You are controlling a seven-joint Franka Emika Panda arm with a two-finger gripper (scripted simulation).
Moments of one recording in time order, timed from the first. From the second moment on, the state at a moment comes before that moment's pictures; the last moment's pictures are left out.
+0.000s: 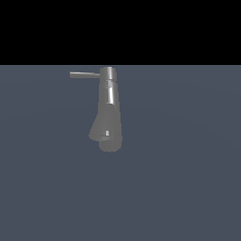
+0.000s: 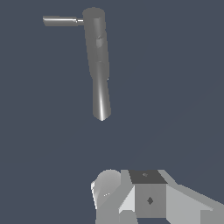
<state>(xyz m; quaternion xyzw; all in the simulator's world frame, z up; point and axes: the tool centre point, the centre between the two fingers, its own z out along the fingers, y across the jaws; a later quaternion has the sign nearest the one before) -0.252 -0.005 0.484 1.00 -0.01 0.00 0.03</state>
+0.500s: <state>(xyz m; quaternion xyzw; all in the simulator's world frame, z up) -0.245 -0.021 0.482 1.00 -0.02 -0.01 0.04</state>
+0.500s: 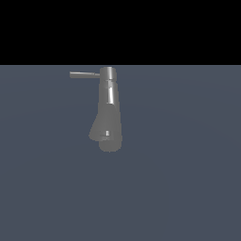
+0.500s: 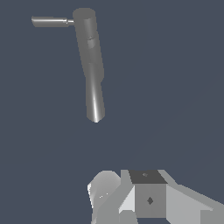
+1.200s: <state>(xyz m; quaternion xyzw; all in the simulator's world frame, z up) -0.237 -0.020 0.481 1.00 -0.03 -0.01 0.03</state>
